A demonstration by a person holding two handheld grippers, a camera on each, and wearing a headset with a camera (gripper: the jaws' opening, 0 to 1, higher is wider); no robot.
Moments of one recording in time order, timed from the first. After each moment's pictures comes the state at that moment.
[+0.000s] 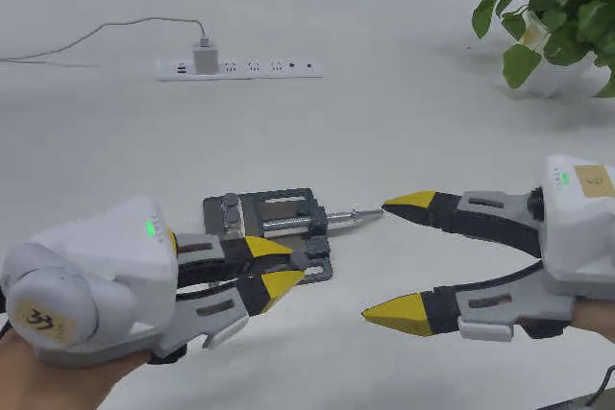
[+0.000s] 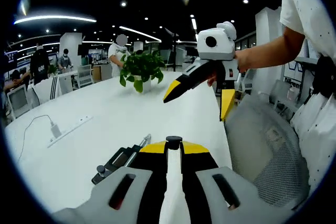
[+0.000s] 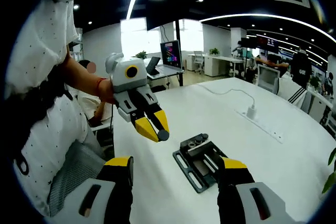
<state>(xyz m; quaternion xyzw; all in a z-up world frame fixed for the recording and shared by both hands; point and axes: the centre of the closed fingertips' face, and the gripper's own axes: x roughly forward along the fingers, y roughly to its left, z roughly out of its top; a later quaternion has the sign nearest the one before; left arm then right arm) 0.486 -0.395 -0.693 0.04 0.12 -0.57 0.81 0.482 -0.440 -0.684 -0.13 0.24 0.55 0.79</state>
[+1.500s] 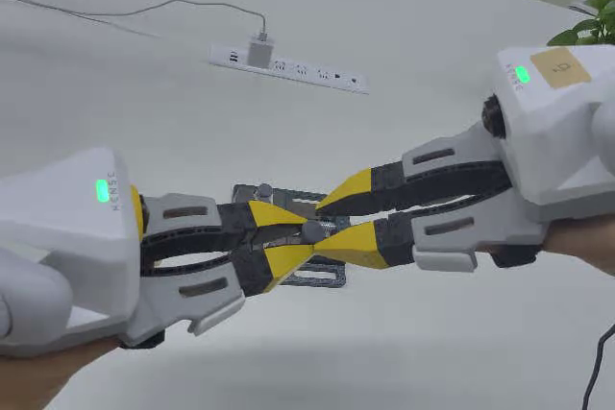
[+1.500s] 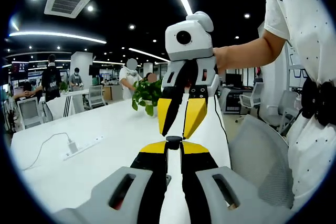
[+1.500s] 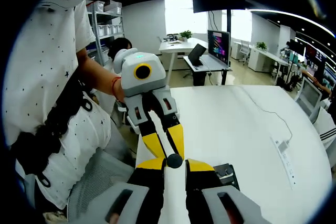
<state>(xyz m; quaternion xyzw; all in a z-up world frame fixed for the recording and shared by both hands) 0.473 -0.371 -0.641 0.02 0.04 -0.54 0.84 0.464 -0.362 -0.642 -0.23 0.27 0.67 0.66</state>
